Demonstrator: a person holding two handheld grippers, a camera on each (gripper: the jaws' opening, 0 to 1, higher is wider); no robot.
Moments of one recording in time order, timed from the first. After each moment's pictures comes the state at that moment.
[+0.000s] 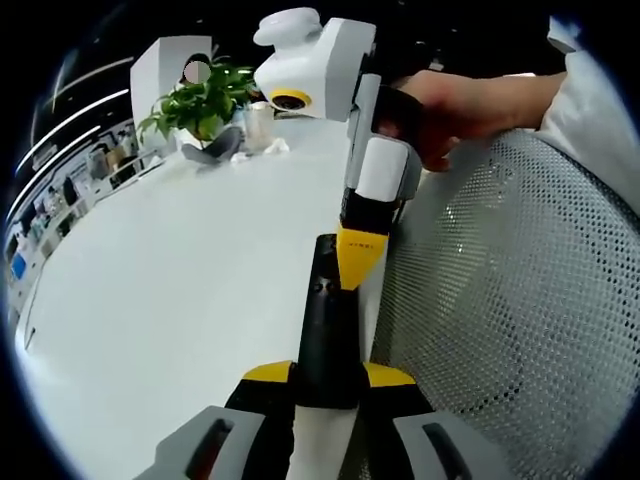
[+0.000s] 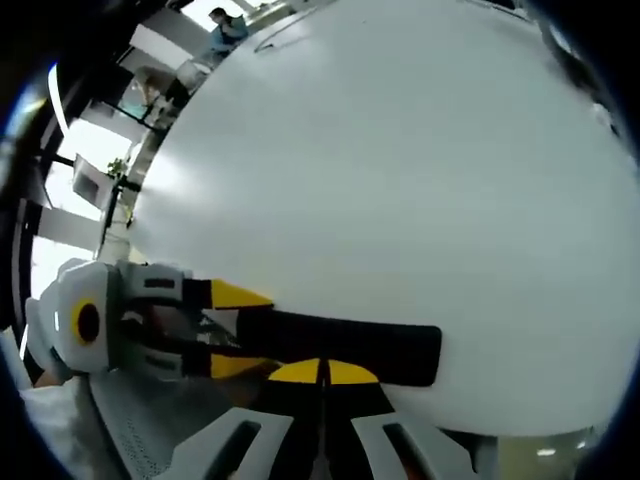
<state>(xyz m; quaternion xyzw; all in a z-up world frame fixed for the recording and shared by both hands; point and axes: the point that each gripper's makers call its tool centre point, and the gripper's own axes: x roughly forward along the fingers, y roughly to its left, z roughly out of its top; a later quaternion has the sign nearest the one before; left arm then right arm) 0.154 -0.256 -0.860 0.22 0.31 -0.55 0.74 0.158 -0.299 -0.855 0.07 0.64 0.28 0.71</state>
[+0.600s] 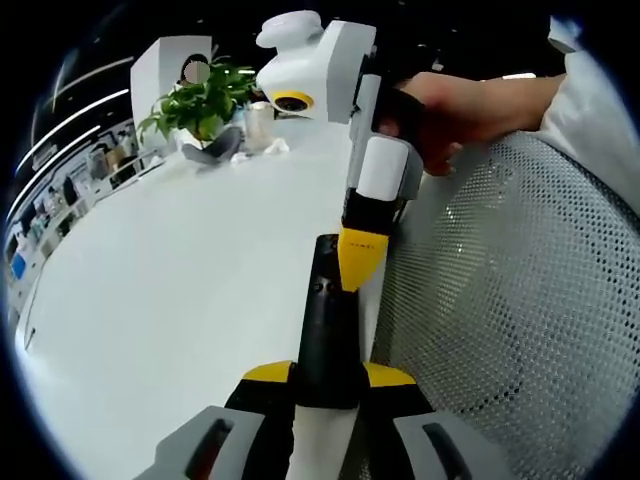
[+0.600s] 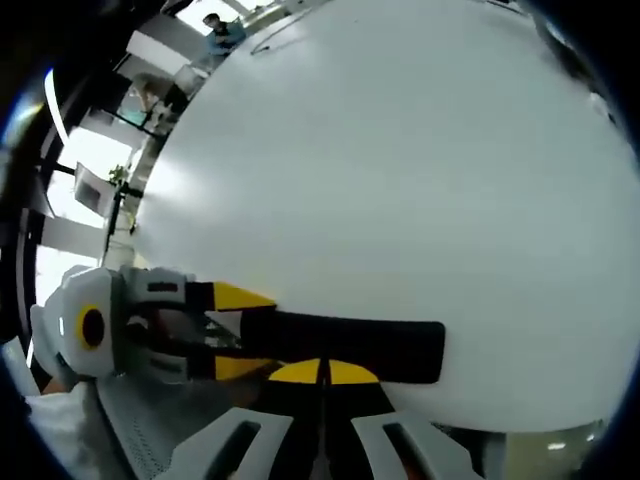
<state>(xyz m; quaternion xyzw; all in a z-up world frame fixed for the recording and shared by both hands) 0.154 -0.256 -0.861 0.22 0.31 -0.55 0.74 0.157 -0.298 -0.854 0.10 0.64 0.27 0.71</state>
